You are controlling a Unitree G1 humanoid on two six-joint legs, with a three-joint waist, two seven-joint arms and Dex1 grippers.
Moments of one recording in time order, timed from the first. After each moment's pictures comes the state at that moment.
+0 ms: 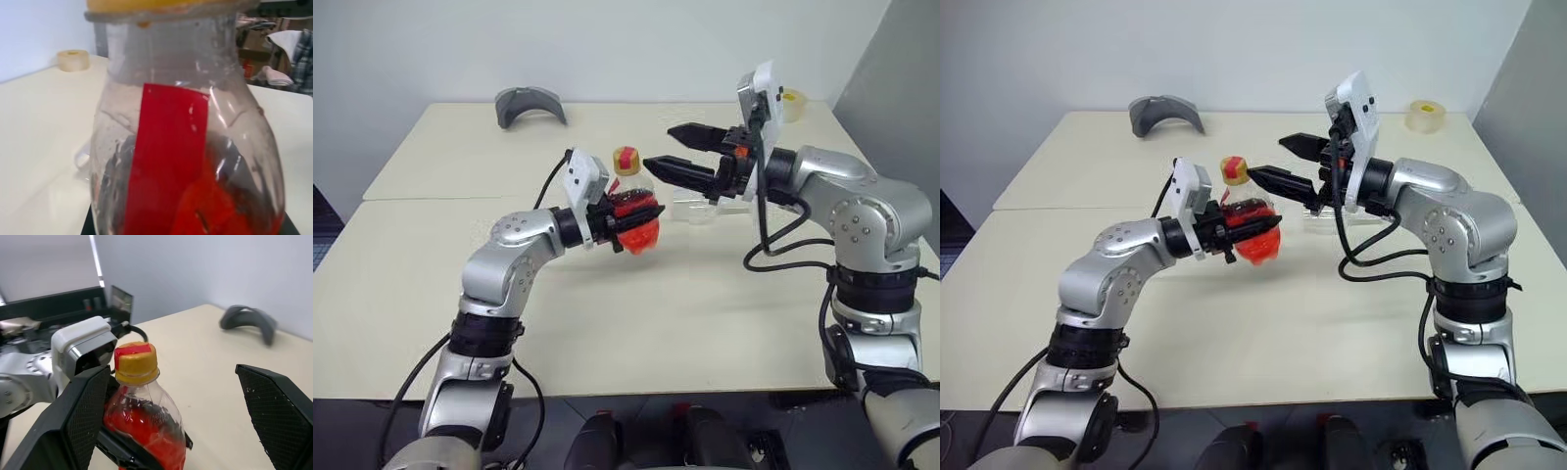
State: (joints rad) left arm -0.68 0.40 -0.04 0.00 -0.42 0.49 -0.85; right arm -0.92 -0.38 -0.04 -0.21 0.60 0.95 0.63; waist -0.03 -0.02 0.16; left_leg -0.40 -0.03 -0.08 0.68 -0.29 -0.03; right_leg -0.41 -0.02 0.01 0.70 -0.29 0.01
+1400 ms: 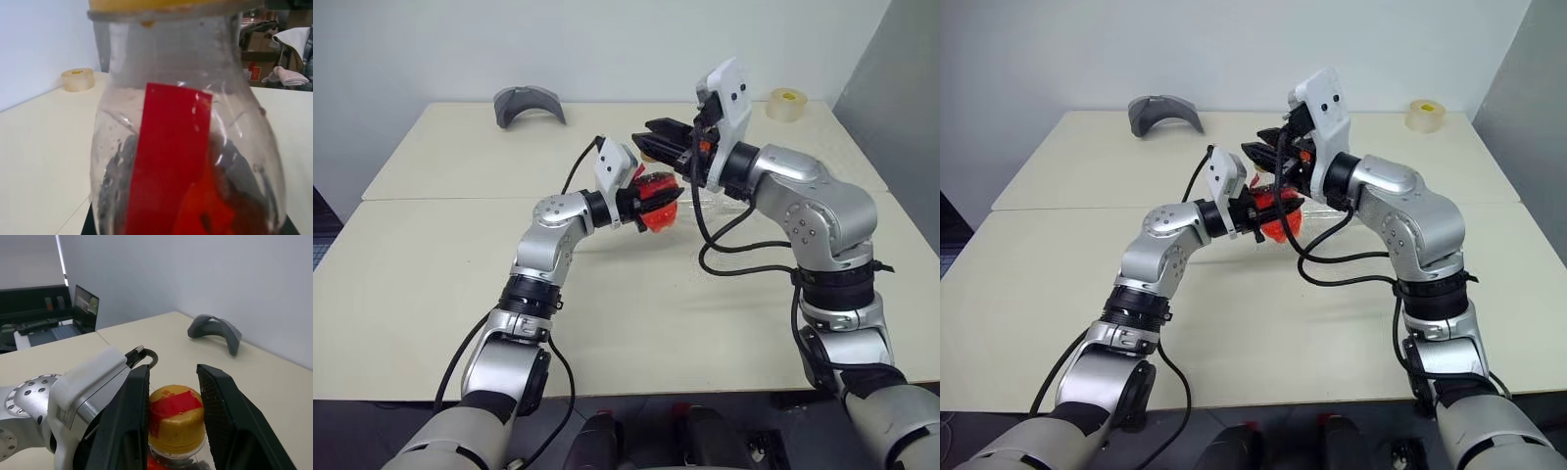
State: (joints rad) left arm -0.82 0.29 -0.08 0.33 -0.29 0.21 -0.94; right arm -0.97 -0.32 0.06 -0.12 0.47 0.80 0.62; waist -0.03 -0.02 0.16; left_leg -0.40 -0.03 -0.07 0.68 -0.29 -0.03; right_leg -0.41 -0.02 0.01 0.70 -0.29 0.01
